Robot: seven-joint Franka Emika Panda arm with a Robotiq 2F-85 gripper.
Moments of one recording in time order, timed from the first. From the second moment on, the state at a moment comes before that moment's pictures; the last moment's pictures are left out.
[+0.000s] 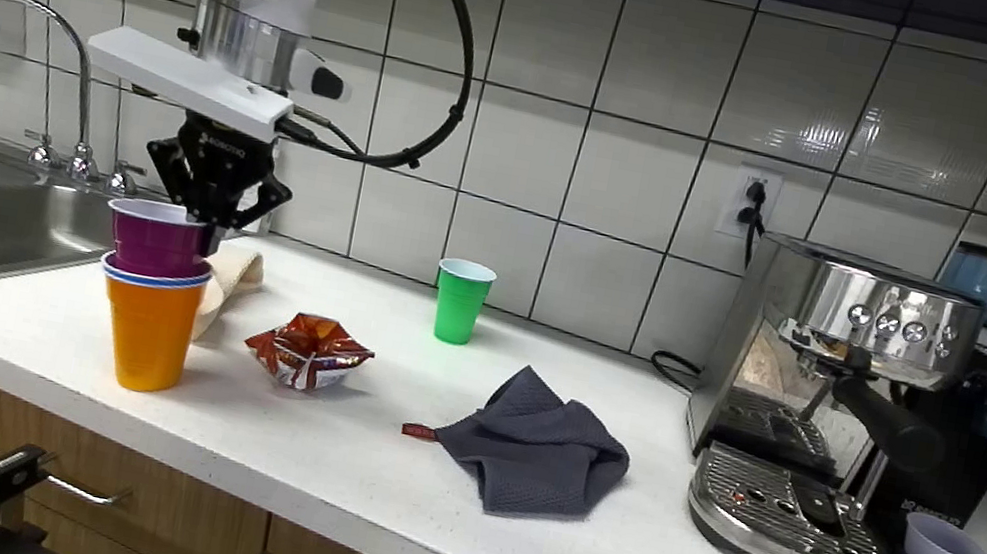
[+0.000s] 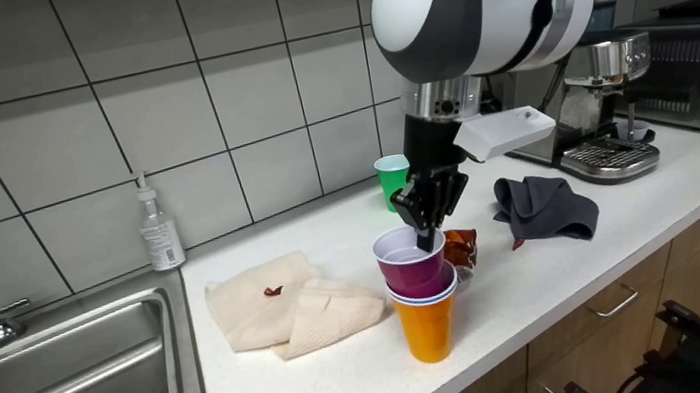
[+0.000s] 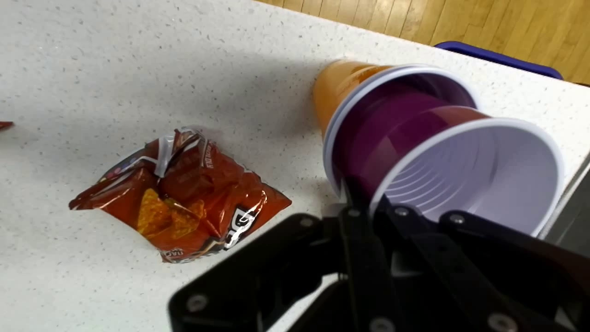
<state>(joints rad) 0.21 -0.17 0.02 -2.72 0.30 2.63 -0.32</state>
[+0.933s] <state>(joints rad) 0.21 -0.17 0.02 -2.77 0.30 2.71 -0.32</state>
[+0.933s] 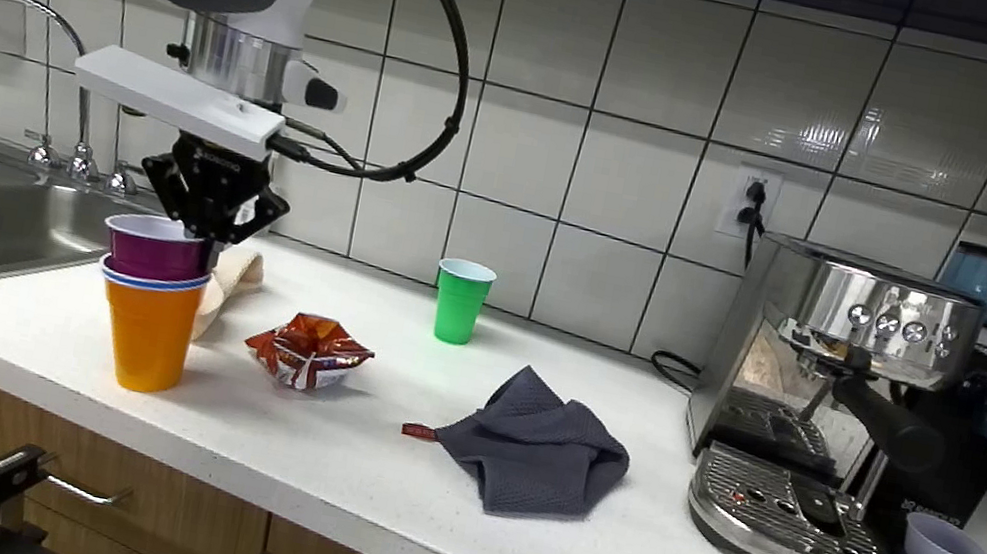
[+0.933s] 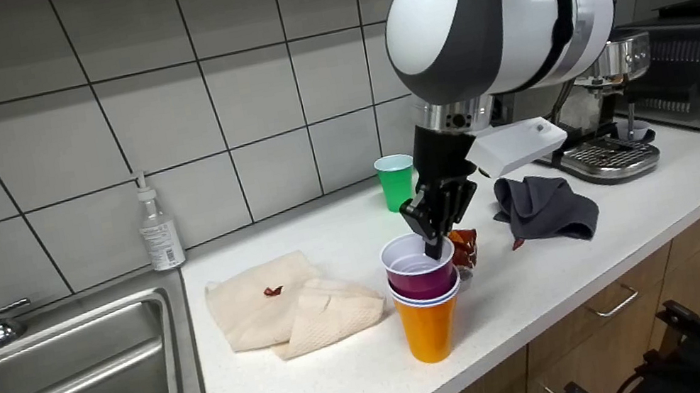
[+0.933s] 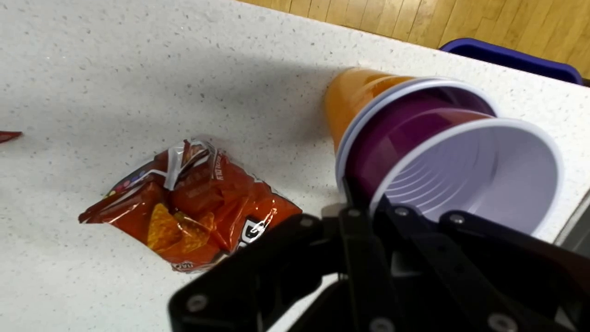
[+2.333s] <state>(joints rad) 0.20 -0.16 0.01 -2.75 0.30 2.78 -0.29</state>
